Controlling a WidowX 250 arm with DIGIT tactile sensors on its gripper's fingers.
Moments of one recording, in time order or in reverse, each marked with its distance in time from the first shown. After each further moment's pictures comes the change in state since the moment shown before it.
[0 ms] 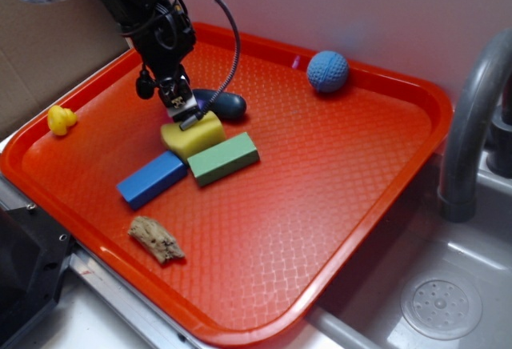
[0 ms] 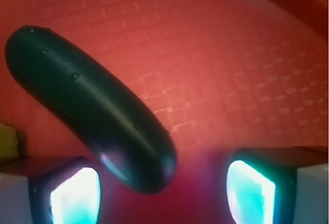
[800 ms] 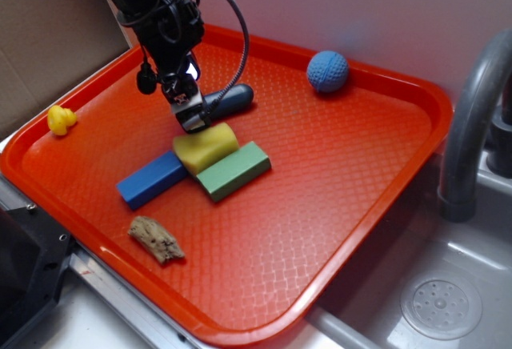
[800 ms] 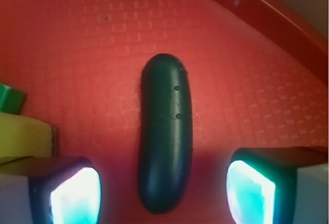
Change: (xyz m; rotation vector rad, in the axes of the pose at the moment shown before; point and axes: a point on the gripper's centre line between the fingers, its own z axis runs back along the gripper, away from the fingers) arm 0.016 -0.026 0.027 0.017 -0.041 -0.109
